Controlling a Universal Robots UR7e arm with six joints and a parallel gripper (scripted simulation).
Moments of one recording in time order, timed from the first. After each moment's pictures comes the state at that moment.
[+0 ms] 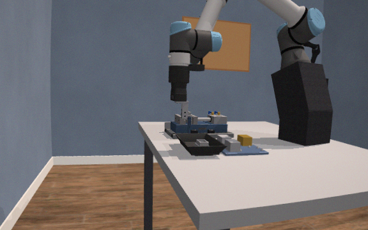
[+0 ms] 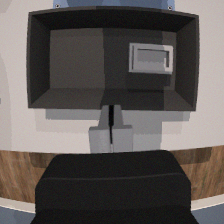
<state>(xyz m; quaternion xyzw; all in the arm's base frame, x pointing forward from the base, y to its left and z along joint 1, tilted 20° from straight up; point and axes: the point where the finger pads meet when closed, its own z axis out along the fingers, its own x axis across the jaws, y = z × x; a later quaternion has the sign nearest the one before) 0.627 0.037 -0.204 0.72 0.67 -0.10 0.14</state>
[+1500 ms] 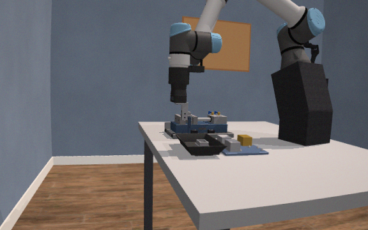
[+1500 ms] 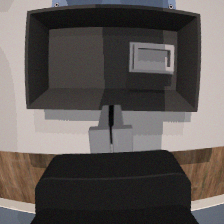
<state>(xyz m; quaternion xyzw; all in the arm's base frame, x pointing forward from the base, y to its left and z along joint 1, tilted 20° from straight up) 0.627 0.035 -0.209 0.72 0.67 -0.10 0.14</state>
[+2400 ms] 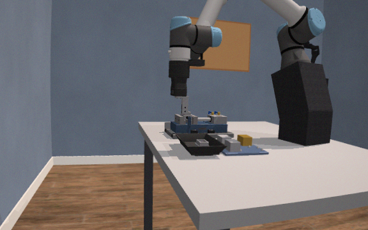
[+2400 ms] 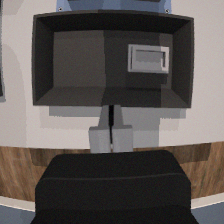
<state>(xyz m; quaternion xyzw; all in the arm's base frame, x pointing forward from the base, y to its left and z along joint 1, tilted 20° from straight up) 0.626 0.043 -0.187 0.72 0.67 -0.10 0.14</state>
